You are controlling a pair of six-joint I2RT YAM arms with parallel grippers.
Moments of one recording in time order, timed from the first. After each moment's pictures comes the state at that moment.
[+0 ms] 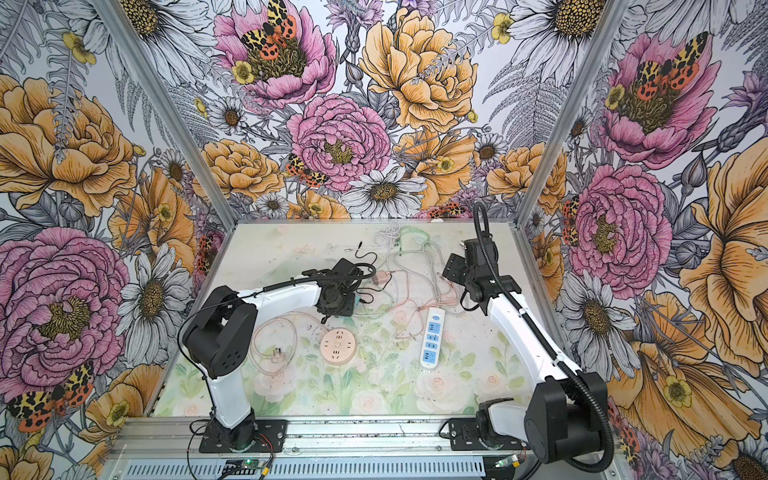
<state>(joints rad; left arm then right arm) -0.62 1.85 1.23 -0.64 -0.17 -0.51 0.15 1.28 1.02 -0.48 0.06 0.50</state>
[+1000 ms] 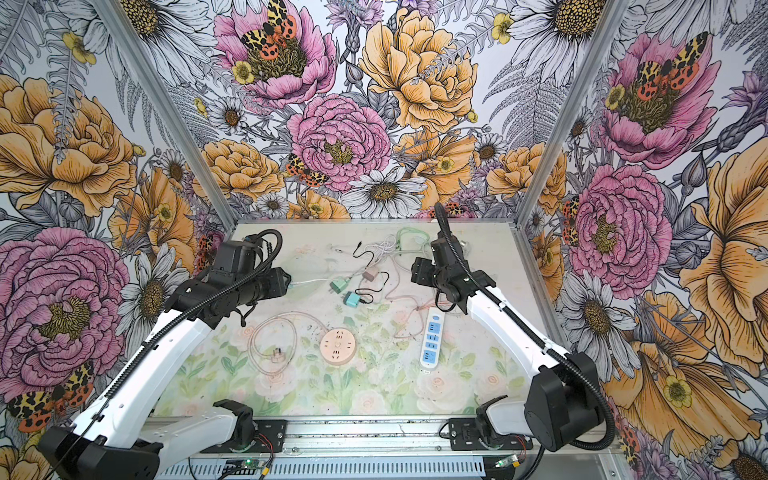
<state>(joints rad) -0.31 1.10 1.18 -0.87 -0.05 -0.41 0.41 1.37 1.10 -0.48 0.00 0.49</state>
